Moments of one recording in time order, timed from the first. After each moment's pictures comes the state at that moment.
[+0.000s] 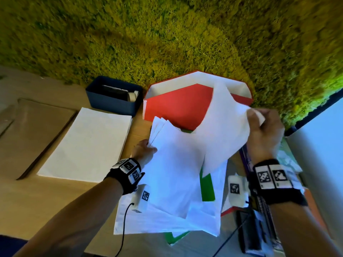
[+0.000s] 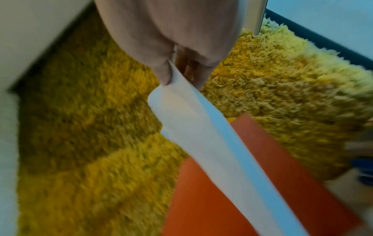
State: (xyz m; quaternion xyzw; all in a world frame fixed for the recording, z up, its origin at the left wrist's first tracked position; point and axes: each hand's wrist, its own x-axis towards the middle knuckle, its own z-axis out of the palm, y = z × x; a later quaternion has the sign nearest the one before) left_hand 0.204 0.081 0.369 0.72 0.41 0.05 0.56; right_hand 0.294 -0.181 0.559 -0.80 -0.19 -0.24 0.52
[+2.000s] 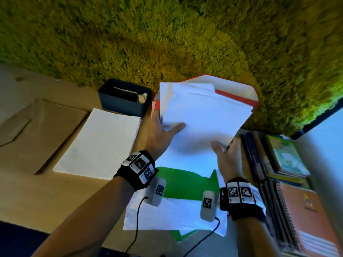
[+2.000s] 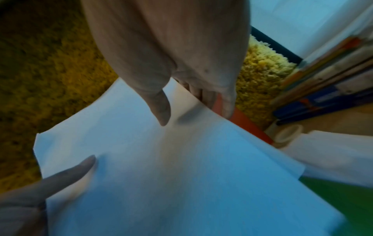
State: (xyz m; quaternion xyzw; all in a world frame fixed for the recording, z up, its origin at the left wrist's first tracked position) left_hand 0.176 0.058 0.482 0.68 0.15 0.30 0.66; right_hand 0.249 -0.143 0.487 -0.84 -0.11 0.01 0.53
